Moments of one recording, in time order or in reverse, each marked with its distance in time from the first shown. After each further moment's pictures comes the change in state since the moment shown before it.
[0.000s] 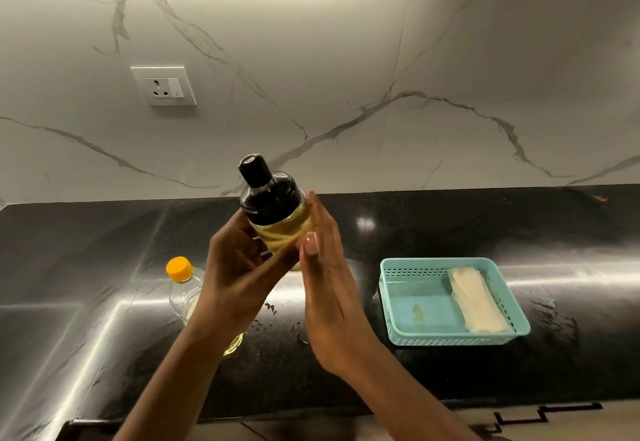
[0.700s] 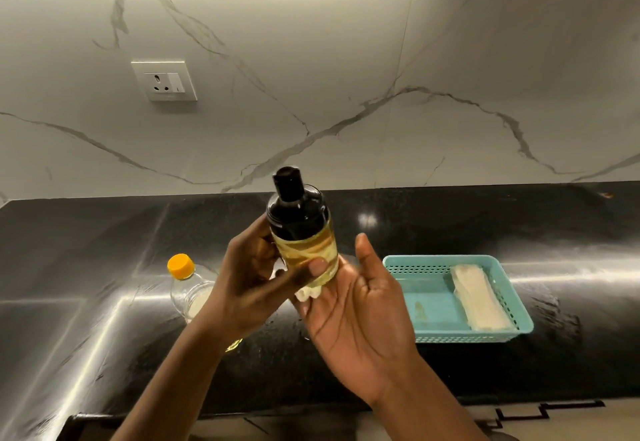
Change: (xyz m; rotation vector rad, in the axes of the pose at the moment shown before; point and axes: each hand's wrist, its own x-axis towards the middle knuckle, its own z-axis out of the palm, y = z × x) left_hand -0.003 -0.009 -0.005 0.131 -0.189 -0.031; right_hand -0.008 0.010 -0.023 1.200 0.023 0.545
